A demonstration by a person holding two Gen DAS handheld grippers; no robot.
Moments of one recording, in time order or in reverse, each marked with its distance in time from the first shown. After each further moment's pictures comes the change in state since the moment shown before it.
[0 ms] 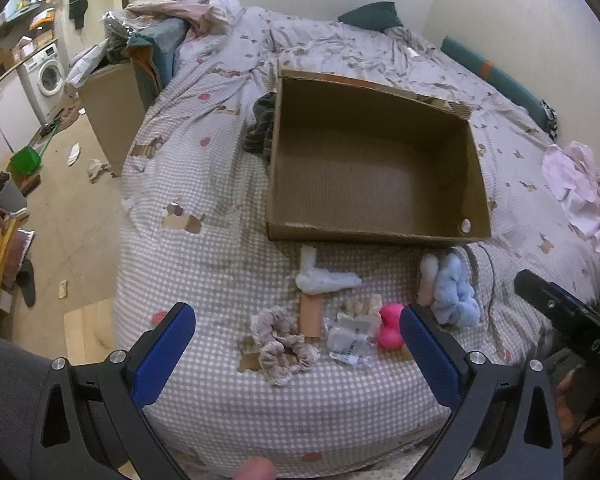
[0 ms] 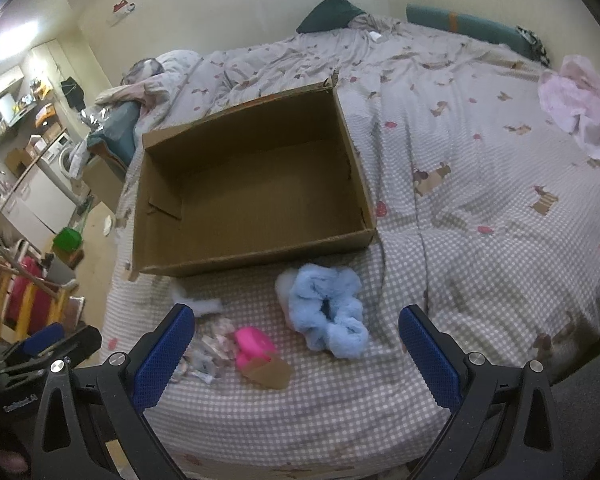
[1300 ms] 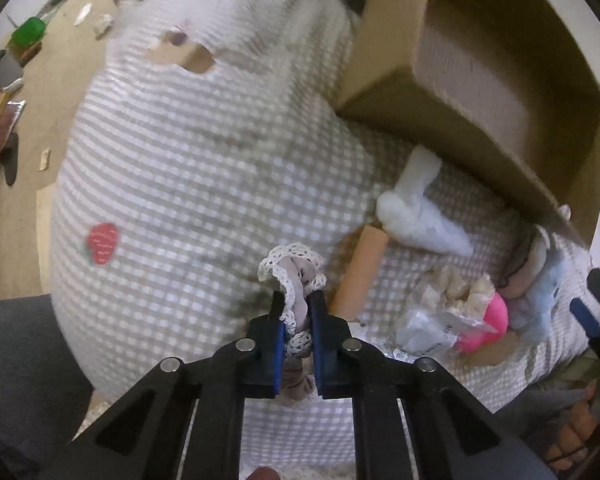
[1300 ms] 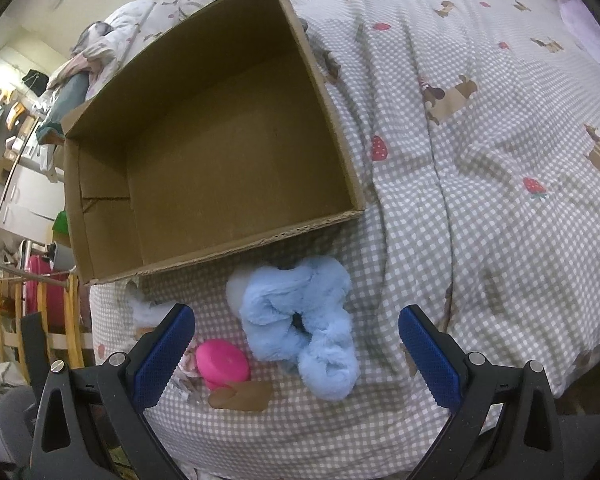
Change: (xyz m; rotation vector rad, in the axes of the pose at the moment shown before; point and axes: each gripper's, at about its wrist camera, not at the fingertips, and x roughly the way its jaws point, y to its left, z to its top) left arm 0.139 0.050 -0.012 -0.256 0.434 0.006; right arm 0.106 -0.031 0.035 0.140 0.324 0.035
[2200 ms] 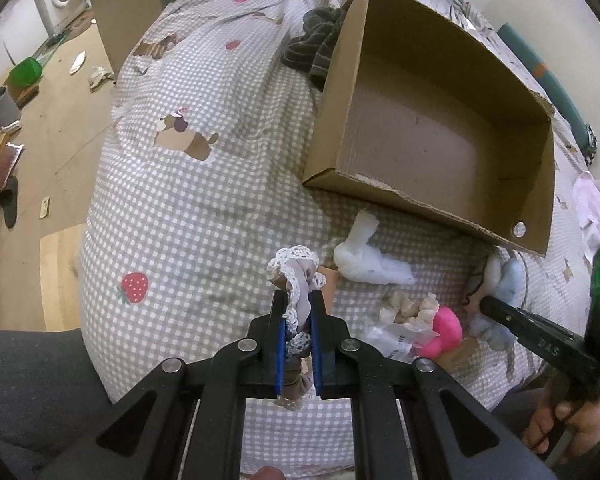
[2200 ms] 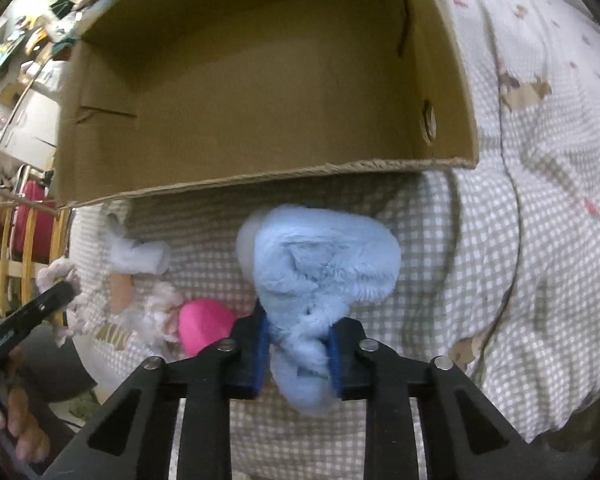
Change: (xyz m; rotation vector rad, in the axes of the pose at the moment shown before) left arm -0.053 -0.008 -0.007 0.073 -0.178 -0.054; right arm 0.044 0.029 -0.011 -0.222 0.119 -0.016
